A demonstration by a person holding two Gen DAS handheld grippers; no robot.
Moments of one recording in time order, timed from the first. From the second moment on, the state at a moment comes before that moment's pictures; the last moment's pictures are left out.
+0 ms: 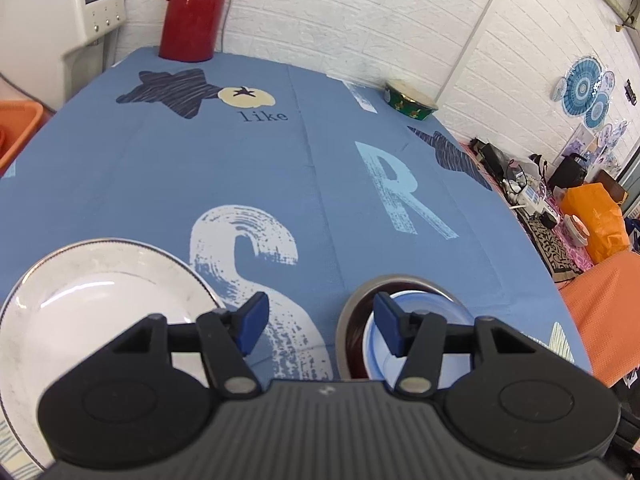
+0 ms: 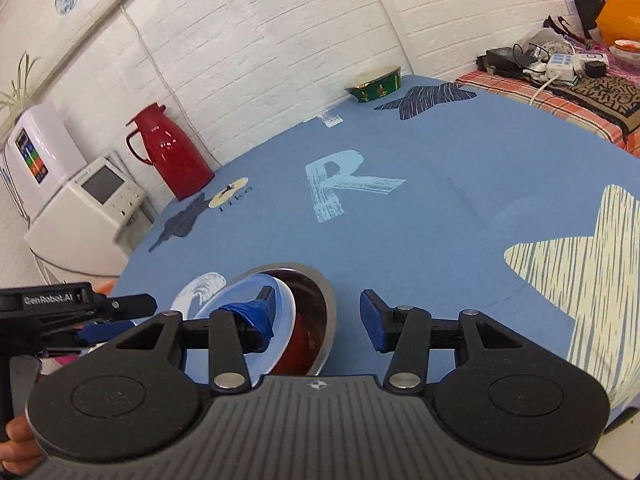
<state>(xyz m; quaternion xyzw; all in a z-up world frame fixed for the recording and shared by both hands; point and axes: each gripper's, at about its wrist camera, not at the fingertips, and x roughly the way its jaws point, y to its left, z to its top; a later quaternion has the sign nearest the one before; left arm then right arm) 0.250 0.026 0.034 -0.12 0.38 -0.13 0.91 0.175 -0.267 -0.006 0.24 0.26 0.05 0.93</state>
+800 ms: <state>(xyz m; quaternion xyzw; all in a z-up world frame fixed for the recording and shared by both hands) 0.315 0.005 0.004 0.03 0.53 -0.22 0.82 0.164 -0.285 -0.005 0.24 0.27 0.04 0.93</state>
